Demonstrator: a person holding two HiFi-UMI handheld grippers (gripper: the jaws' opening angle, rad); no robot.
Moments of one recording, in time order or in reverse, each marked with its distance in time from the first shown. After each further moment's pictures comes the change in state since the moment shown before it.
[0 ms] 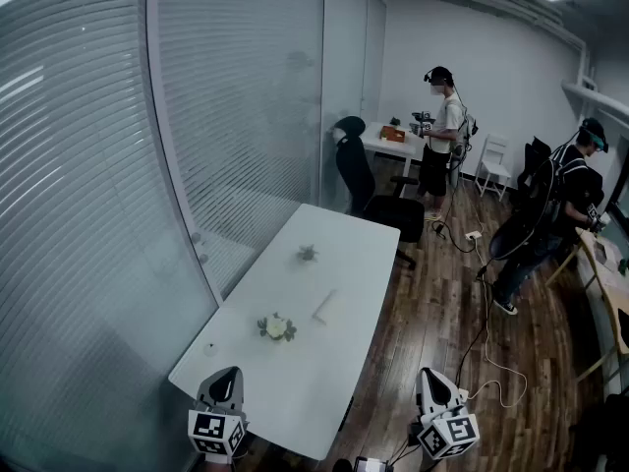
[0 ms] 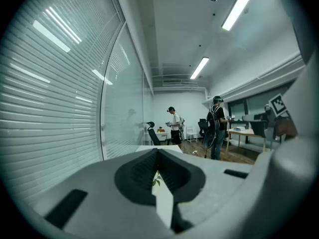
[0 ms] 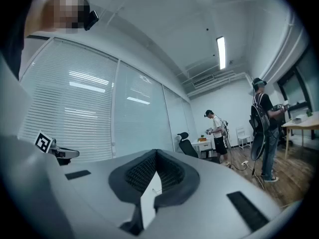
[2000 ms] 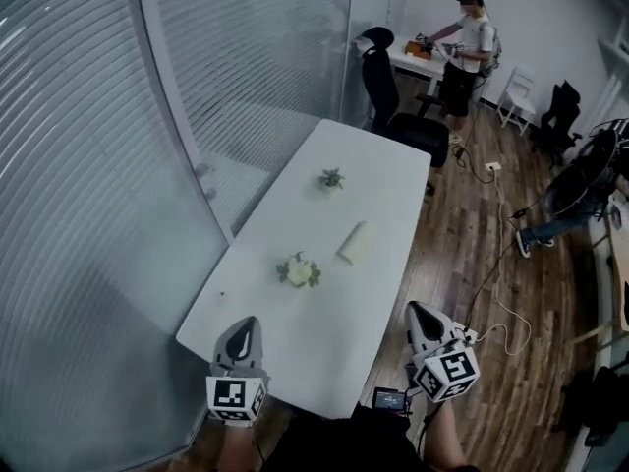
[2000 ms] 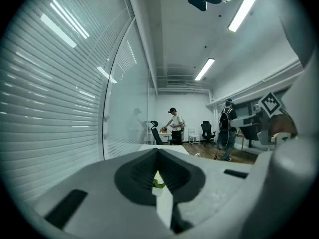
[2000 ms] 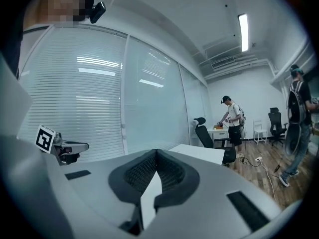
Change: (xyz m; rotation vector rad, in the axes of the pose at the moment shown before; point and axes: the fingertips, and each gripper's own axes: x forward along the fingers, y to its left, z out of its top) left arm 0.060 0.043 -0.024 -0.047 -0.021 0.016; right arm 0.140 0.066 -0.044 -0.081 0.187 0.158
